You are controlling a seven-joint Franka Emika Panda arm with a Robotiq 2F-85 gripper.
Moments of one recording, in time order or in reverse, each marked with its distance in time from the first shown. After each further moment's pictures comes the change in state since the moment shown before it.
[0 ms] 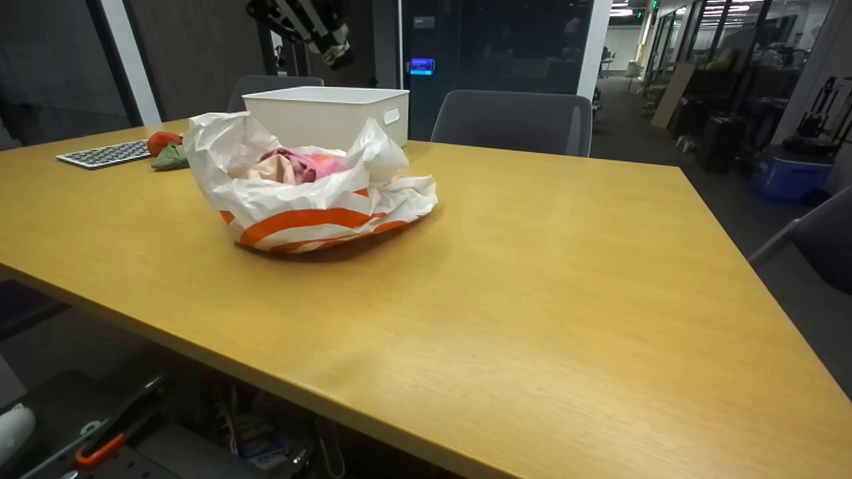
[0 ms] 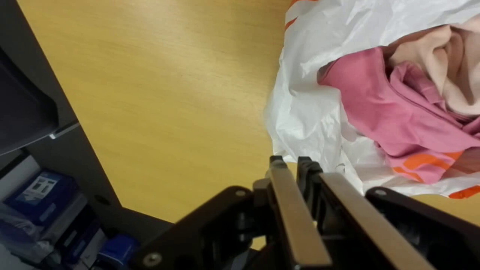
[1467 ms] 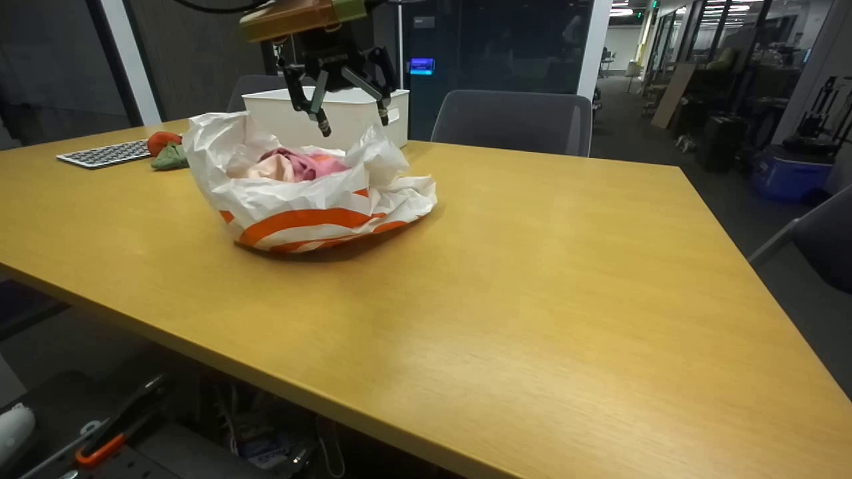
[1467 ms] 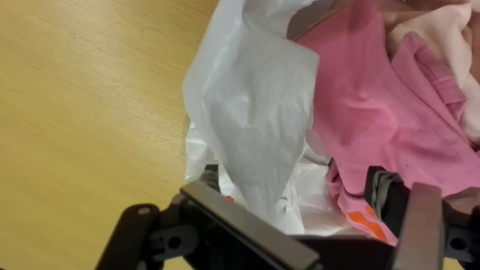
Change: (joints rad) arm 0.097 0.503 -0.081 0.260 0.125 0.020 -0.307
